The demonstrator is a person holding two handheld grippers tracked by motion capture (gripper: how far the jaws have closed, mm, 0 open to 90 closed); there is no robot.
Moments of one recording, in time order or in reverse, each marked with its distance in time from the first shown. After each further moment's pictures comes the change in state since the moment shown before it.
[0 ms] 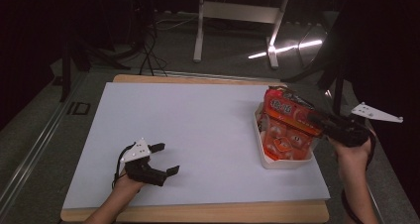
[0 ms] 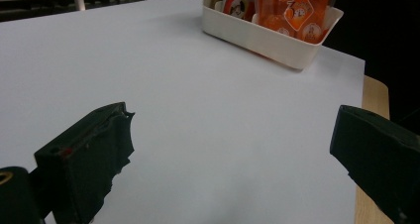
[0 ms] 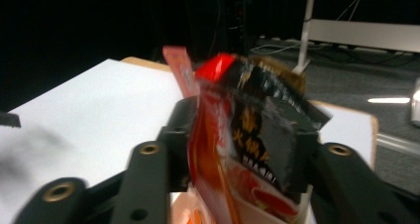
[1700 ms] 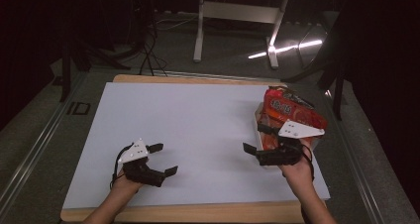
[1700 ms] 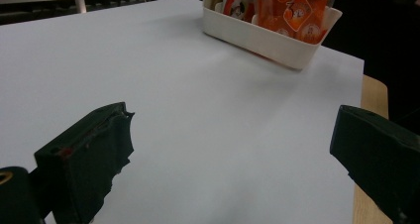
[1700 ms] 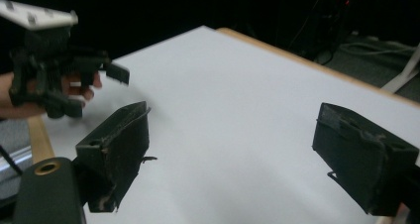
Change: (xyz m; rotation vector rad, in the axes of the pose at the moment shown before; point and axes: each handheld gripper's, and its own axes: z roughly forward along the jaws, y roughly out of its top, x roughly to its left) left arm 0.000 -0.001 -0.005 -0.001 0.002 0.007; right arm 0.132 -0.035 0.080 0.085 0.278 -0.159
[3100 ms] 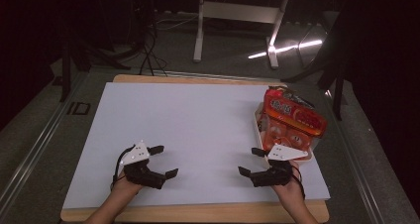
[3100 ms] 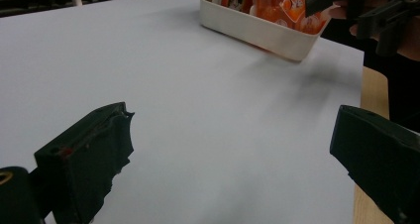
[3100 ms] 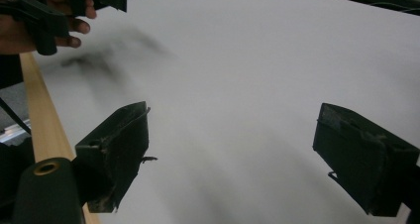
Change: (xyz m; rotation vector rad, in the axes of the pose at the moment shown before) left arm -0.002 -0.006 0.003 0.019 -0.008 0.013; right arm 0.007 -0.075 0.018 0.102 0.025 0.022
